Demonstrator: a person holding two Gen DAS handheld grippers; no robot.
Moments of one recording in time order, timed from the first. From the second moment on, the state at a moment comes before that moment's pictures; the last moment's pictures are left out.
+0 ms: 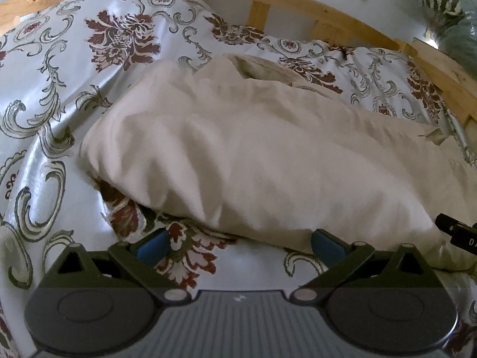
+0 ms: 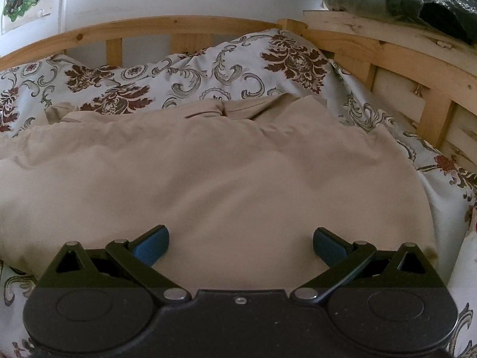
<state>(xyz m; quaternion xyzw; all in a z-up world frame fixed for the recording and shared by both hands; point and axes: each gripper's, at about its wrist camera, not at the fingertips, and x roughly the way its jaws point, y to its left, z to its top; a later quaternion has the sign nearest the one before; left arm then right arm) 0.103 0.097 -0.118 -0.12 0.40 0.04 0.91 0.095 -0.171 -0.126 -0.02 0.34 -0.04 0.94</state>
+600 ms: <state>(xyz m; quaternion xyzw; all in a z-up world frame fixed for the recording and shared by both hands) 0.113 0.174 -0.121 -0.30 0.38 0.06 0.87 0.081 -0.214 -0.110 0.14 0.36 -0.09 0.92</state>
